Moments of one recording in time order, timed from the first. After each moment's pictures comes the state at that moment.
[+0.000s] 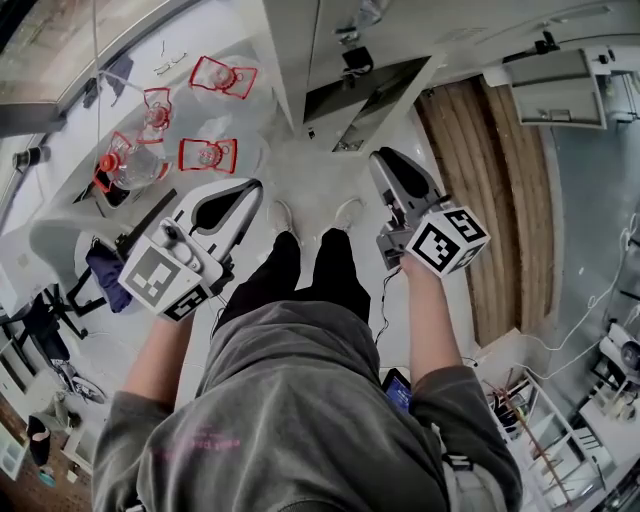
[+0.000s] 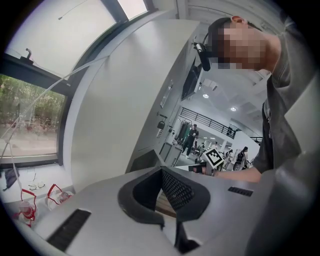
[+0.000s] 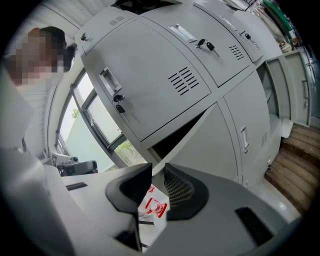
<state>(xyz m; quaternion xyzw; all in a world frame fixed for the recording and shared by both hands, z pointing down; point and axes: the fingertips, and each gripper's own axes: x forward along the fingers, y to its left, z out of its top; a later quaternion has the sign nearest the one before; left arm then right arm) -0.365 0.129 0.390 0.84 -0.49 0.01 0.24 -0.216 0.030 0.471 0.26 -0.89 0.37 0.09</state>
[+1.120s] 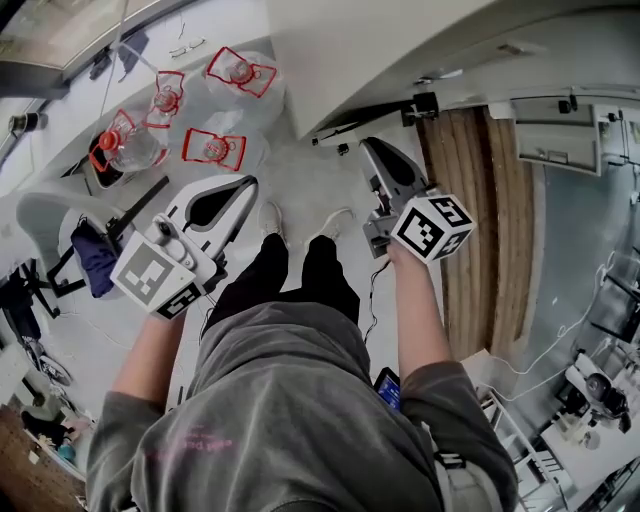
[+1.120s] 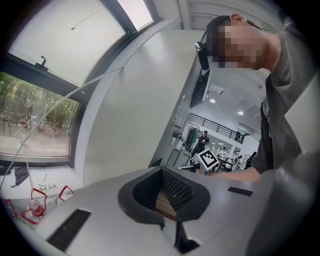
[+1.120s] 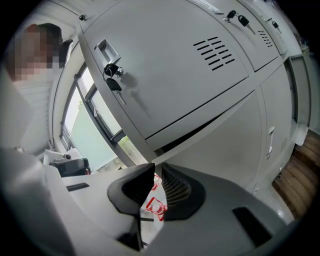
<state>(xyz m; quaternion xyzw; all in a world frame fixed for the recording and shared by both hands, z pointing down) -0.422 0.138 0.386 0.81 -0.54 -0.01 0.24 -0.300 0.013 0.479 0.21 -0.90 0.35 0.13</state>
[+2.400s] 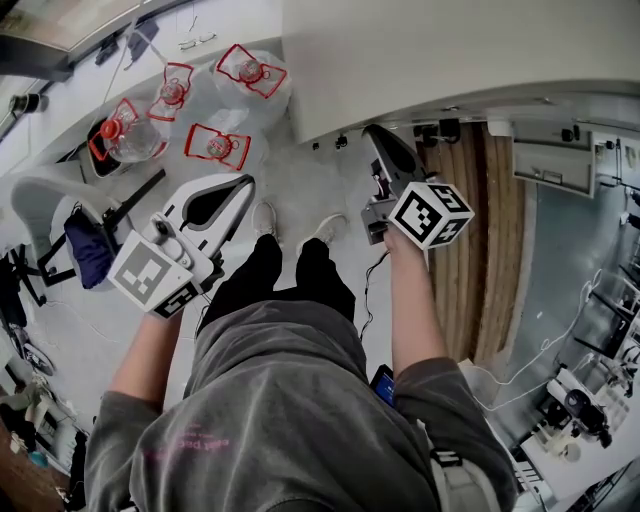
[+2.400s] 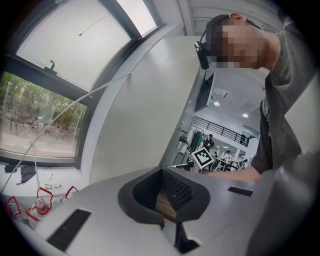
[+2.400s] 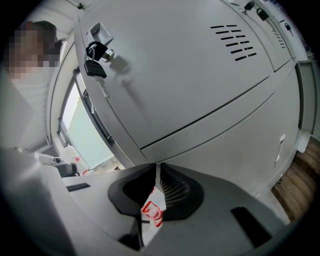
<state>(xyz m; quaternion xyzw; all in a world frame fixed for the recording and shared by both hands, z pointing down) -0.451 0.150 0.387 0.79 -0.56 -0.03 0.23 -0.340 -0.008 0.480 0.22 -0.91 0.33 0.14</state>
